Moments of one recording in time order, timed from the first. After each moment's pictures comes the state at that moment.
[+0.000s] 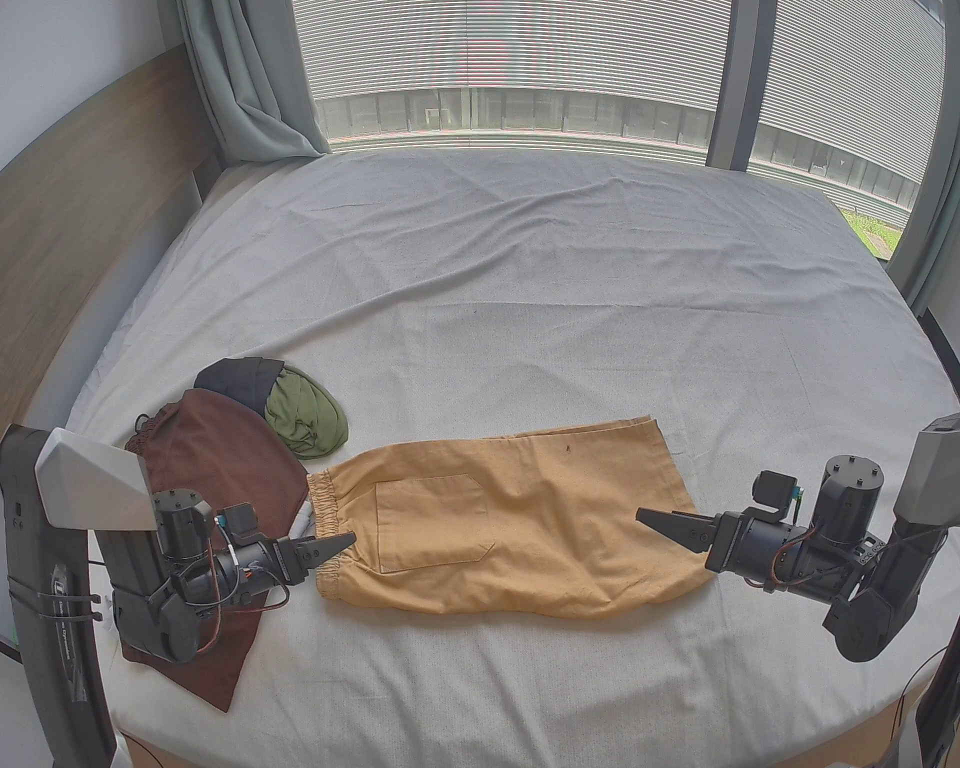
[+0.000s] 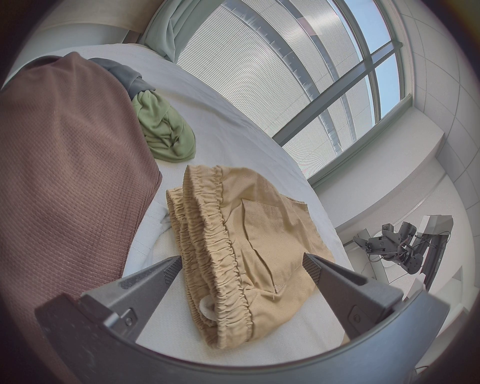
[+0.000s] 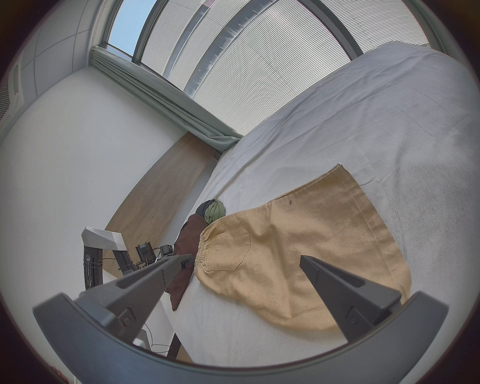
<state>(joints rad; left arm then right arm) -0.05 2.38 -0.46 -1.55 -0.64 -0.40 0.30 2.04 -0.29 -1.54 0.48 0.54</state>
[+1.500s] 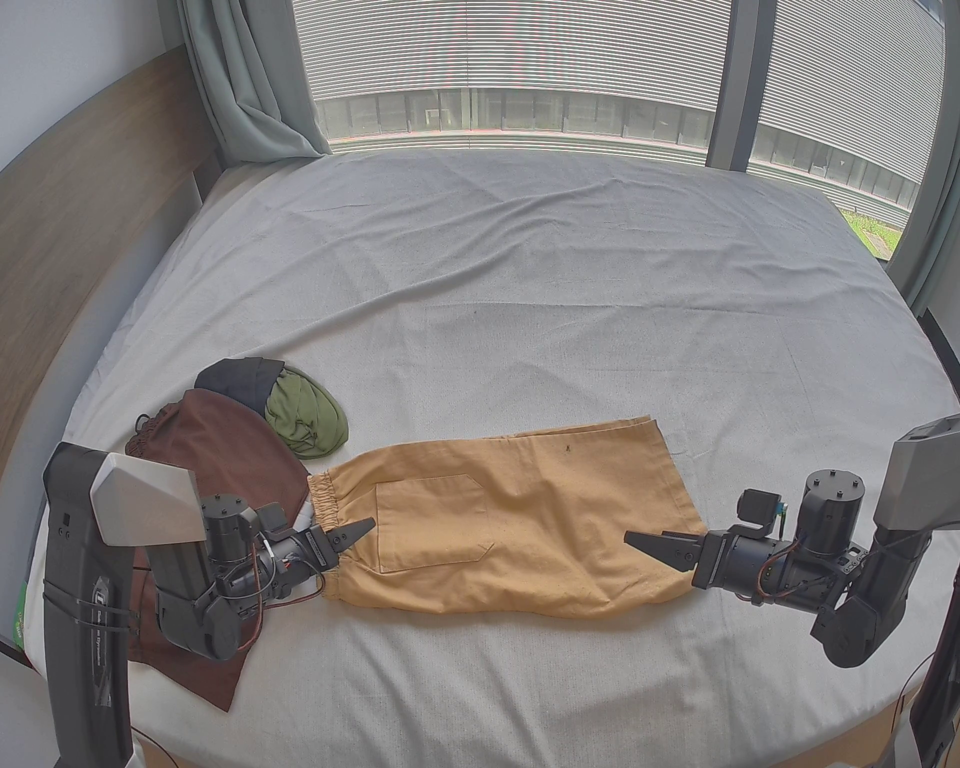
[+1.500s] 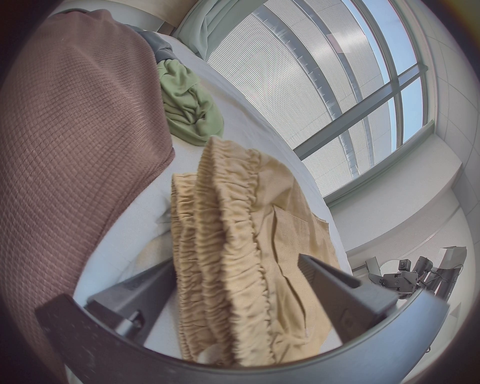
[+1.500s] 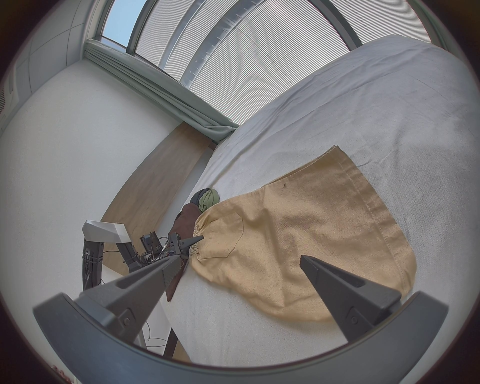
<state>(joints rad) -0.14 2.53 -0.64 -1.55 -0.44 -0.59 0.31 2.12 -0.29 -1.54 0.48 0.51</state>
